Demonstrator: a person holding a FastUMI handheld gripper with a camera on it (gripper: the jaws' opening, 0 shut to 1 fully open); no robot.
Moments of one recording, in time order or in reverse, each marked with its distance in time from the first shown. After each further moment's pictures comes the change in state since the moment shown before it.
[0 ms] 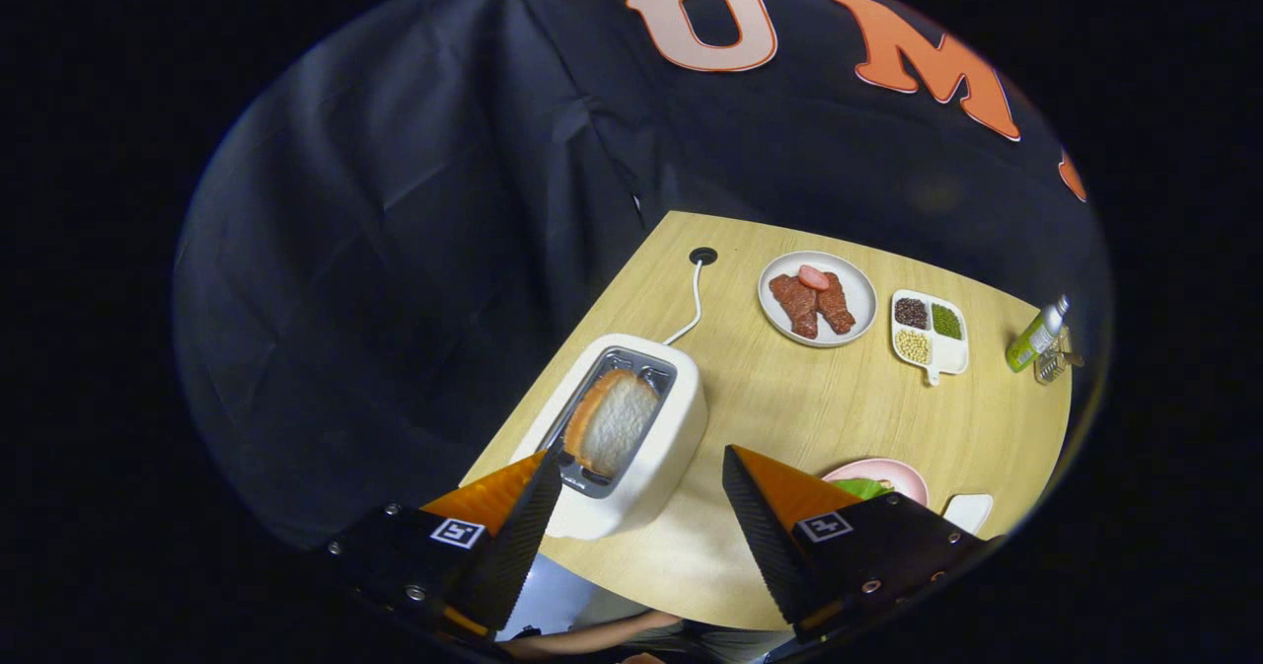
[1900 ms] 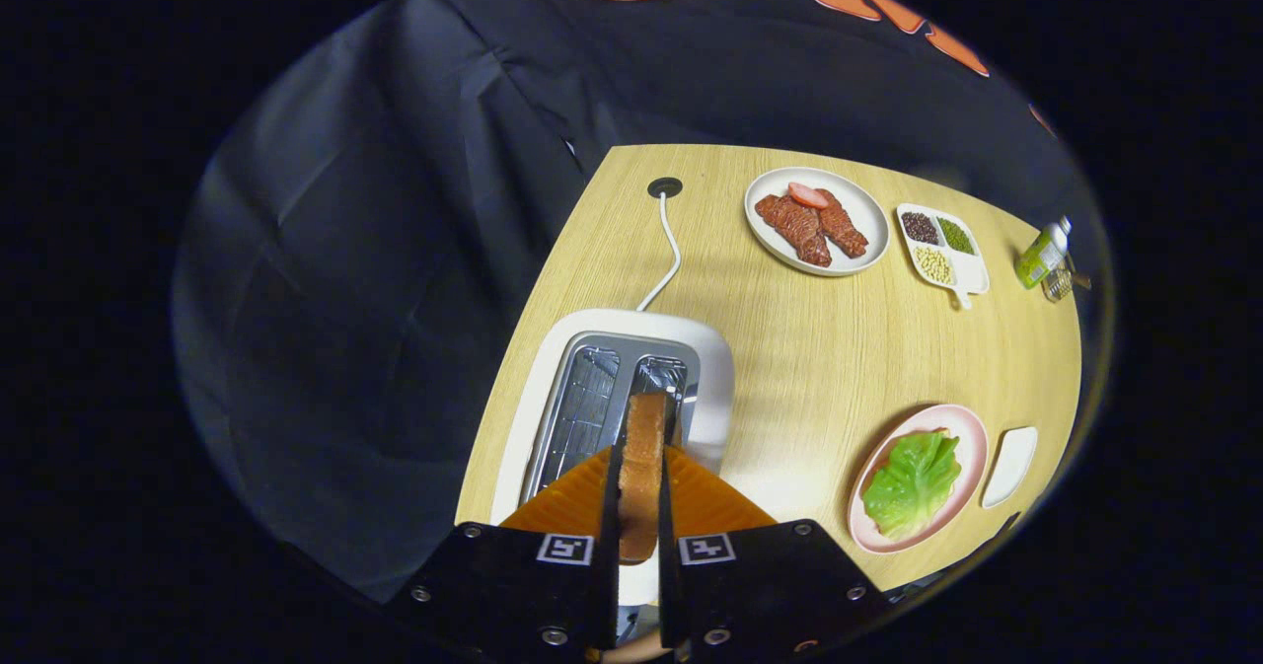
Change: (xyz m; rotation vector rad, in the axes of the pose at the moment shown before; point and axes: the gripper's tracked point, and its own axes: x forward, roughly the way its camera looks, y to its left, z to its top) arm 0.094 0.005 -0.017 0.224 0.169 -0.117
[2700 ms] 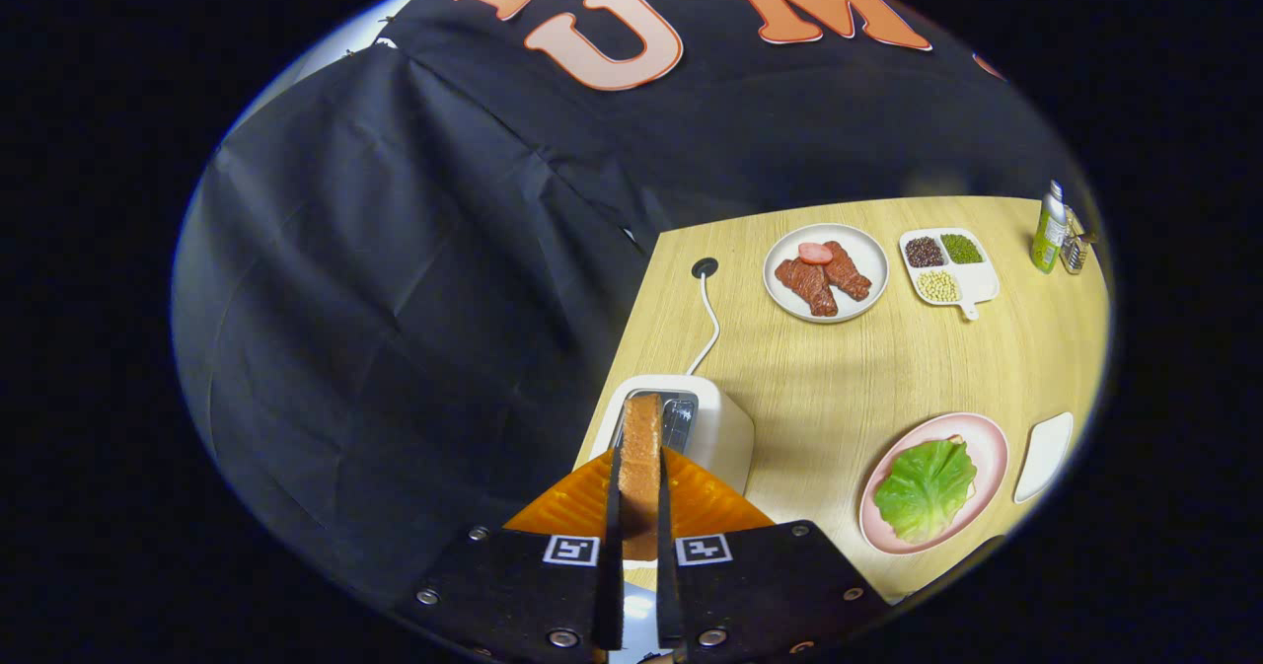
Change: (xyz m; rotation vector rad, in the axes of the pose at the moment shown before) arm -0.114 -0.029 0.031 0.112 -0.238 0.283
